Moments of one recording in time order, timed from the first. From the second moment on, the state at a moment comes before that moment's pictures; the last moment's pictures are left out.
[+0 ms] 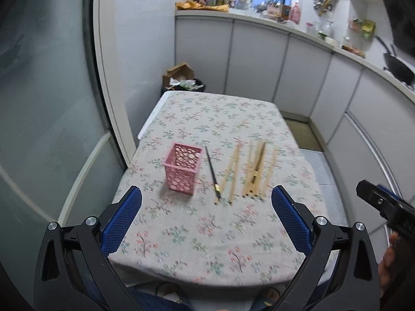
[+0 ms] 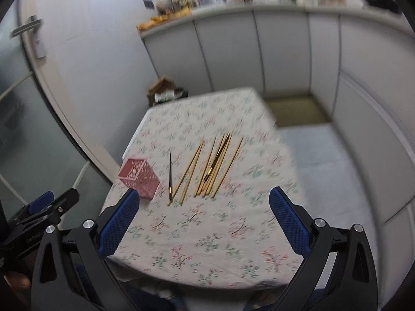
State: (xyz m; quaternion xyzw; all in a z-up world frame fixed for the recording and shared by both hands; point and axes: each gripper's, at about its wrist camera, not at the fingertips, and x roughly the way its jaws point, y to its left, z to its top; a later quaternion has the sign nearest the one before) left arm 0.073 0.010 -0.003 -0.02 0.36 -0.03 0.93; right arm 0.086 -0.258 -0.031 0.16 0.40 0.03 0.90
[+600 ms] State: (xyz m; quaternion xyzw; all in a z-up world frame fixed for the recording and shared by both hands) left arm 0.275 -0.094 -0.100 0.04 0.50 -0.07 0.86; right arm 0.286 -0.329 -0.130 0.30 0.51 0.03 0.81
